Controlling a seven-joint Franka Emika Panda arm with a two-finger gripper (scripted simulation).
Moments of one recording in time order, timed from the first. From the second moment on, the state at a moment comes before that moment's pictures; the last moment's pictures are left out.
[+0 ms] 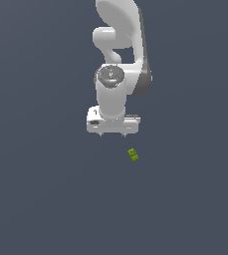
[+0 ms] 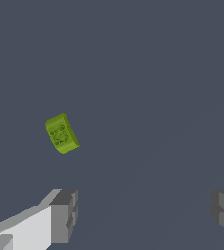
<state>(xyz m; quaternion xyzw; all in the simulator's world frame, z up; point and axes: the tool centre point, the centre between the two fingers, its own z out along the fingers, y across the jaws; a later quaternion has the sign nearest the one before) -0.022 -0.003 0.150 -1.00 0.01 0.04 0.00</state>
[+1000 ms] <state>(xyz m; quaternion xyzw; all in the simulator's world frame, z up) 0.001 0.094 0.066 -0.98 -0.19 0.00 0.00</state>
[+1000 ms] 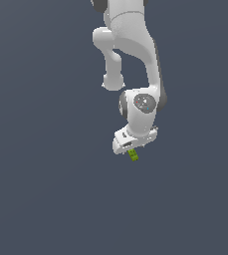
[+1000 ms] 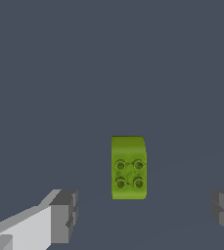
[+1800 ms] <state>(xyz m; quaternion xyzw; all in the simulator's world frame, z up) 0.000 0.098 0.025 -0.98 -0.20 0.00 0.00</state>
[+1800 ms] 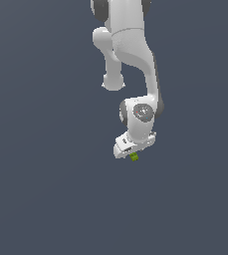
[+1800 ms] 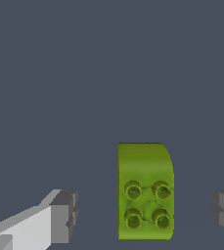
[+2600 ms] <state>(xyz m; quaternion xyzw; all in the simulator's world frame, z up) 0.002 0.098 0.013 -0.98 -0.20 0.00 0.00</state>
